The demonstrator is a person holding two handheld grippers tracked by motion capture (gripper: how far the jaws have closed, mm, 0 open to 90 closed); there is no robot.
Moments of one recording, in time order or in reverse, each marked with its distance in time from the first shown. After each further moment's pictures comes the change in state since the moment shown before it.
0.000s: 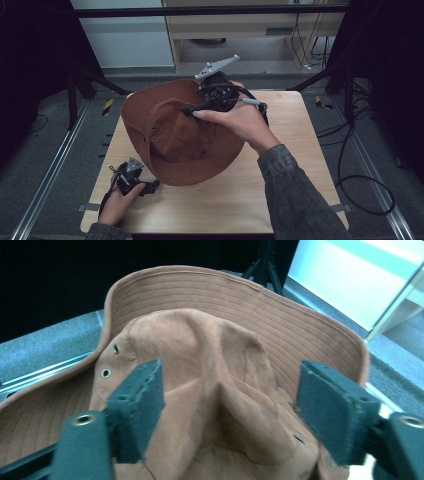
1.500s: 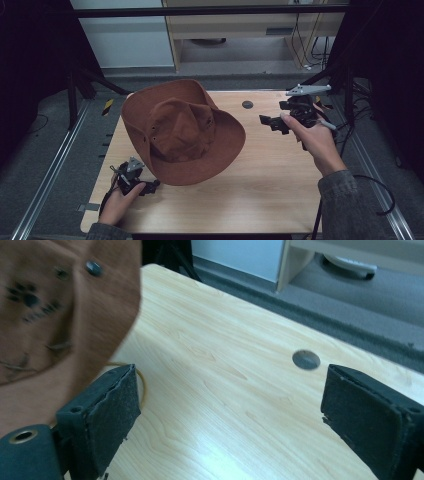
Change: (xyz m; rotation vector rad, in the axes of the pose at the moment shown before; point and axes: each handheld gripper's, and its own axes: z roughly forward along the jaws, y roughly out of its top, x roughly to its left) left arm -0.001 0.001 0.001 -0.006 -0.001 -0.004; right arm -0.100 -0.155 -0.088 -0.011 -0.274 0.256
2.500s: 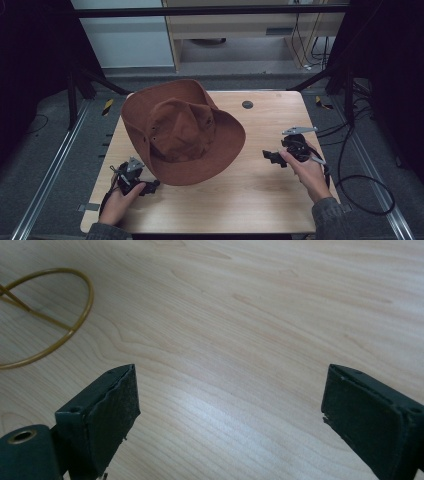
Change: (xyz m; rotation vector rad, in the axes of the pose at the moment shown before) left arm 0.000 0.000 0.000 0.000 0.001 0.000; right arm -0.015 -0.127 0.051 0.160 -0.046 0.123
